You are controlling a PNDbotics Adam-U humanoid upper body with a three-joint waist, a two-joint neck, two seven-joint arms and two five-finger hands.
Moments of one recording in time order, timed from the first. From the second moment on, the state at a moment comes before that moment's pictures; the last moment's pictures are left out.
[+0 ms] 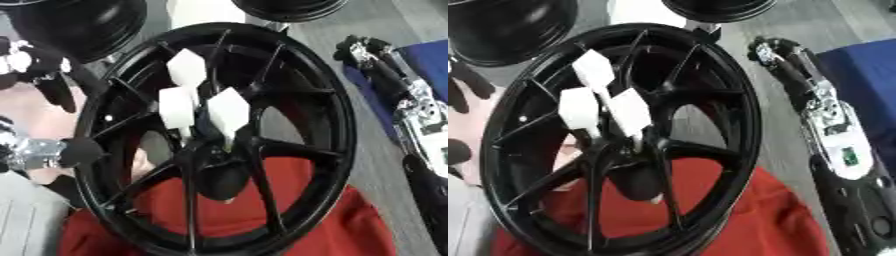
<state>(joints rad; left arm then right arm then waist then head) -0.92 0.94 -0.57 -1.99 0.04 0.38 -0.52 -0.34 -0.43 -0.21 -1.70 -0.11 0.17 0.11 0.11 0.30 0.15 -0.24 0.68</state>
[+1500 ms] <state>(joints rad) -1.09 0.76 -0.67 -1.90 -0.19 0.44 -0.62 -0.33 -0.43 -0.21 -1.69 -0.11 0.17 0.13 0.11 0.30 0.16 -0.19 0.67</state>
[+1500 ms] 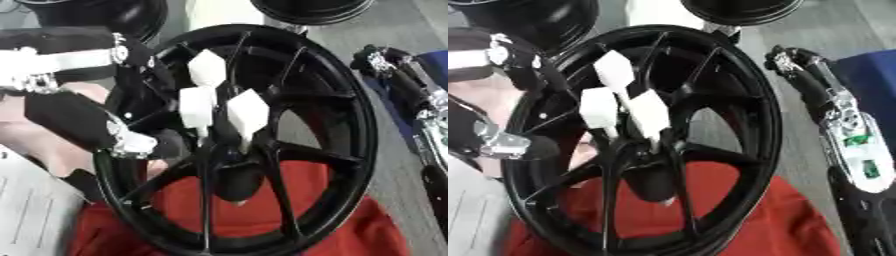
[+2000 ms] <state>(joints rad) -1.10 0.65 -0.67 -1.76 -0.30 0.36 -0.61 -0.34 -0.42 -0.20 -1.69 -0.11 0.17 0.14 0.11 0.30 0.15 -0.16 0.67</state>
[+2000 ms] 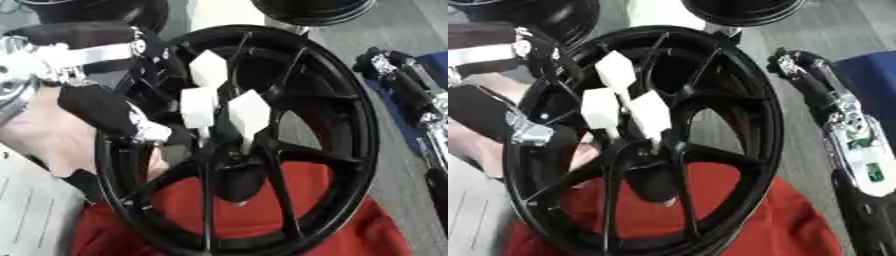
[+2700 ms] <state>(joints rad) -1.10 0.58 -0.67 -1.64 -0.34 0.31 -0.58 -0.35 -0.42 -0.19 -1.69 -0.11 0.17 0.15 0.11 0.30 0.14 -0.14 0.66</state>
